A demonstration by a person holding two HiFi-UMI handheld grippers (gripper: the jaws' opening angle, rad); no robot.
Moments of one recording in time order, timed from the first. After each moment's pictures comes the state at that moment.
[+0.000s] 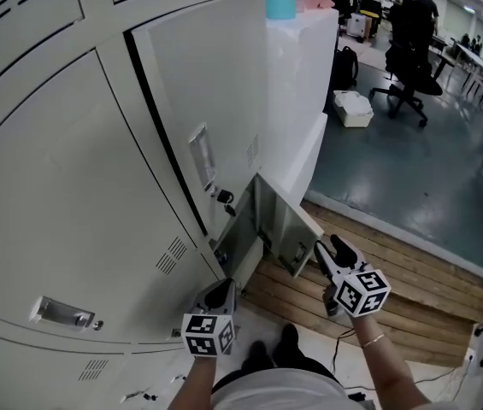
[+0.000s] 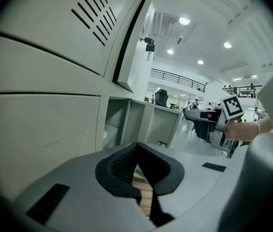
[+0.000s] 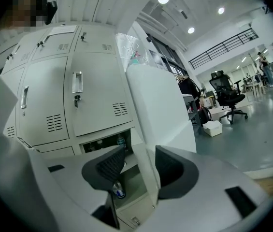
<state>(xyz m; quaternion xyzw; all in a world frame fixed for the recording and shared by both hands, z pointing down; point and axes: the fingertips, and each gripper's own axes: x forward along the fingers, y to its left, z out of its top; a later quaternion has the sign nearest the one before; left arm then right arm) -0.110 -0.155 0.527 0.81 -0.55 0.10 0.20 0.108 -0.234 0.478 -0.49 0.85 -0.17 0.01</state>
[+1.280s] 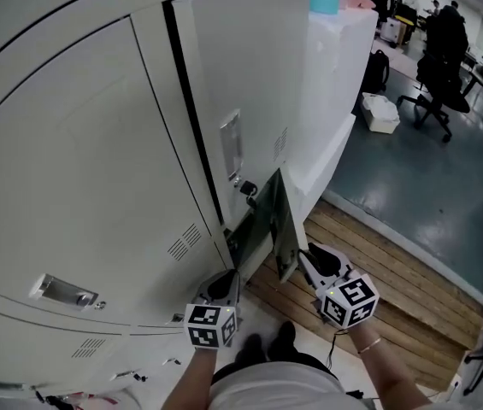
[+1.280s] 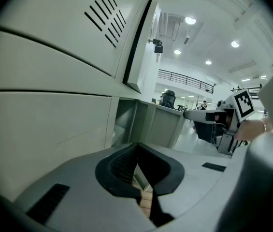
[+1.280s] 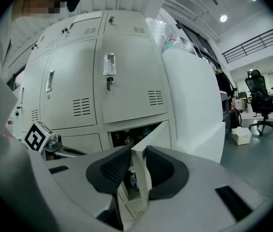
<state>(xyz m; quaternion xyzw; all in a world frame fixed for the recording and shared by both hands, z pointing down) -0.125 -0.158 0.529 0.78 -0.58 0.10 0.21 0.018 -0.215 0.472 -0.36 0.92 -0.12 -0.07</state>
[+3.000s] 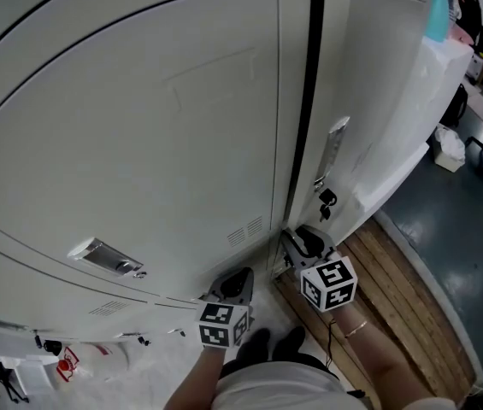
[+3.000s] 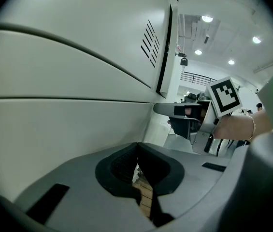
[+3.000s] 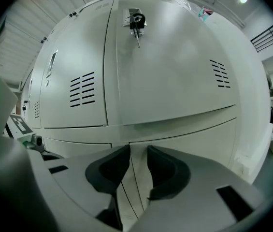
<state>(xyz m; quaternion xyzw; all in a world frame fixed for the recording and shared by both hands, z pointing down) -0.190 -0.127 0.528 0.68 -0.69 0.07 0.23 -0.154 -0.236 0.476 -0.21 0.97 -0.09 -0.10</state>
